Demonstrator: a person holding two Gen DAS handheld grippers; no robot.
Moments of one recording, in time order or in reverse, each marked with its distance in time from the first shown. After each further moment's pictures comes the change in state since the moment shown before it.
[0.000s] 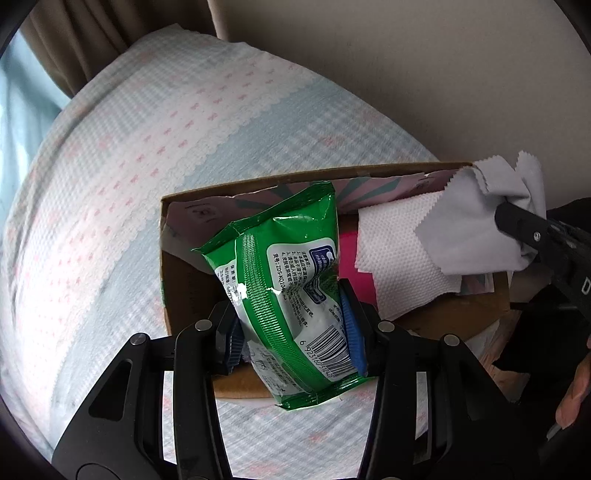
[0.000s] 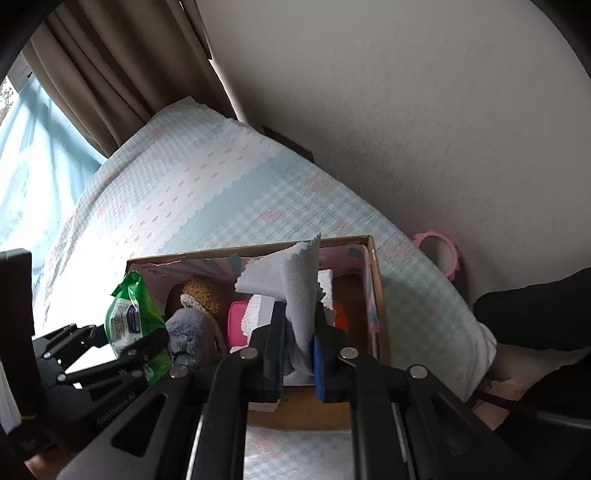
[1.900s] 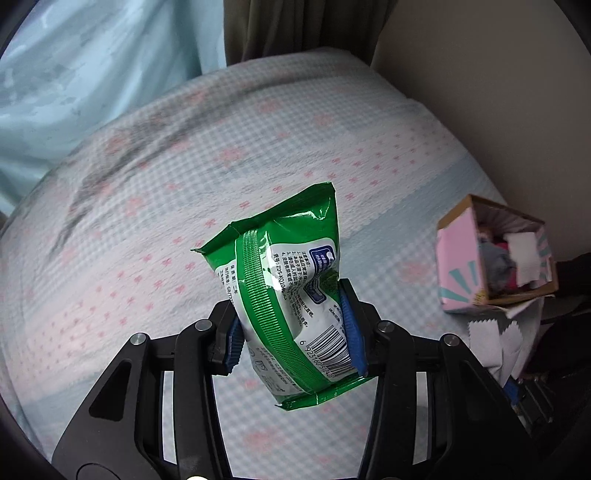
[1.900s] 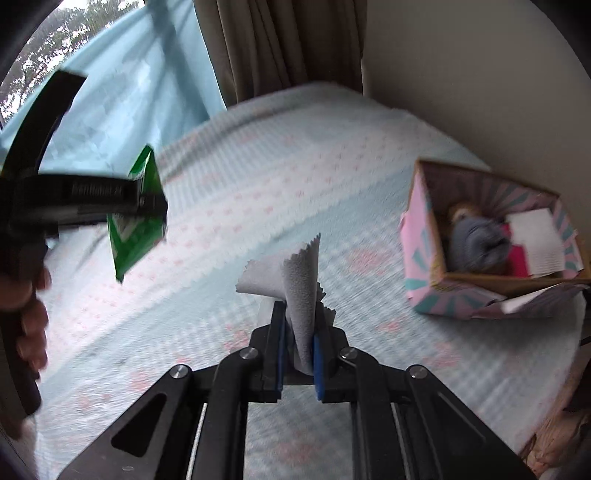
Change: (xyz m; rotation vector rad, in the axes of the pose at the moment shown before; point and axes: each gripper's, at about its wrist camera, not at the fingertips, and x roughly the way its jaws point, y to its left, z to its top) left arm -0.116 0.366 -0.145 -0.281 -0.195 0.021; right arm -0.017 0.330 -0.195 -0.198 -0.153 0.094
